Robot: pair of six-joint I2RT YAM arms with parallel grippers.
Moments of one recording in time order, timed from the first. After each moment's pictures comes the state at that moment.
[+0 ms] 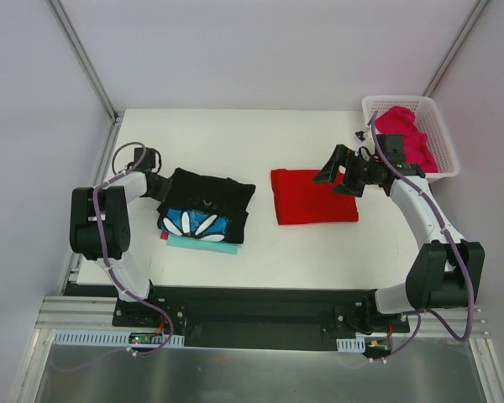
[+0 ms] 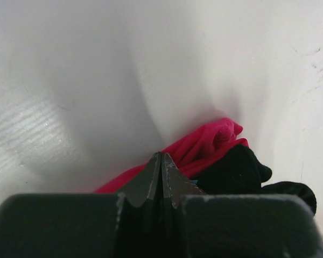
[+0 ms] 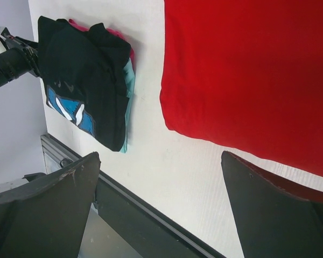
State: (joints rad) left arm 0.06 1.76 1.00 -0.34 -0.01 -1.10; right arm 0.07 1.42 1.13 -0.60 -0.62 0.40
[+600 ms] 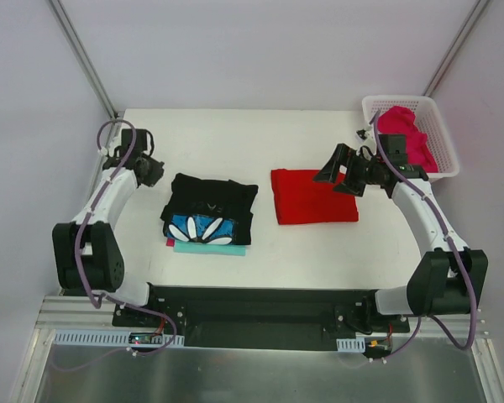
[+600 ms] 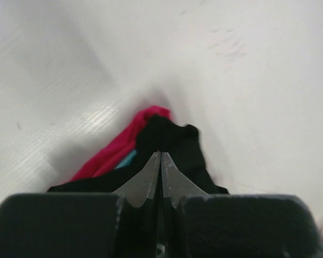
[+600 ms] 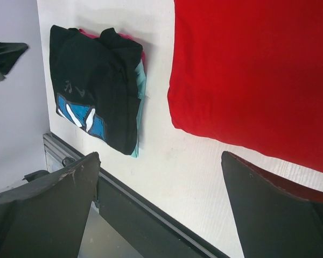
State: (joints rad) left arm 0.02 1.54 1.10 -0.55 -0.12 -1.01; right arm 0.07 1.38 1.13 -0.61 -0.63 0.40
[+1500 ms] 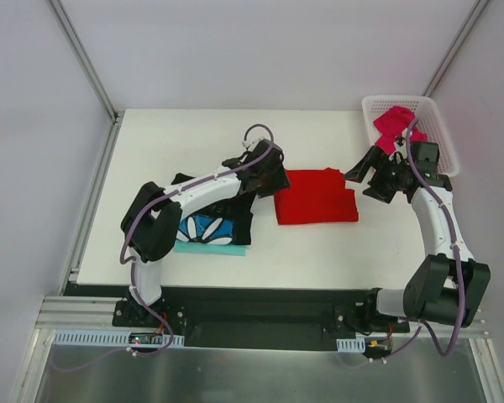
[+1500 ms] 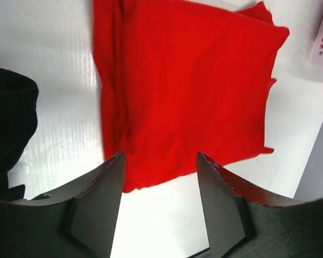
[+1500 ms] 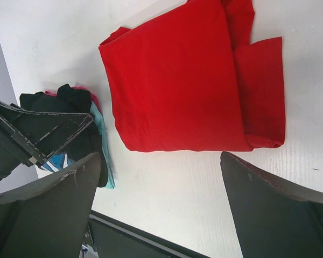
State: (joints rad) left arm -0.75 1.92 1.49 -0.41 -0.04 -1.00; right arm -0.16 1.32 1.08 -0.63 -0.53 0.40
